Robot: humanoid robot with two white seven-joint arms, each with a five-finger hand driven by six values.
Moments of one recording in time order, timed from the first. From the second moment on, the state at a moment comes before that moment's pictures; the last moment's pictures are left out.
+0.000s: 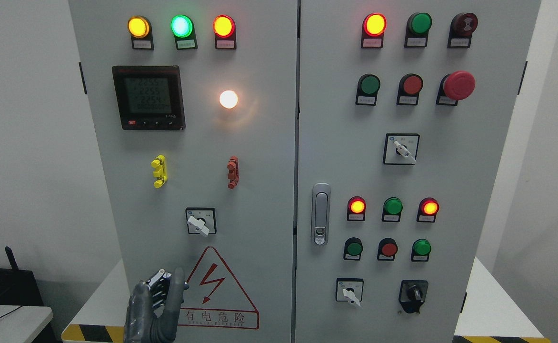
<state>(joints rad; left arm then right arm) -0.12 -0.05 0.03 -1.80 -0.26 -0.01 0.09 0.09 0.12 0.00 -0.13 0.00 0.00 0.00</state>
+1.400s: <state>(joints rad) 0.24 0.09 0.55 -0.72 -0.21 -0.34 -0.21 0.09 0.12 0.00 -0.13 0.00 0.00 0.00</state>
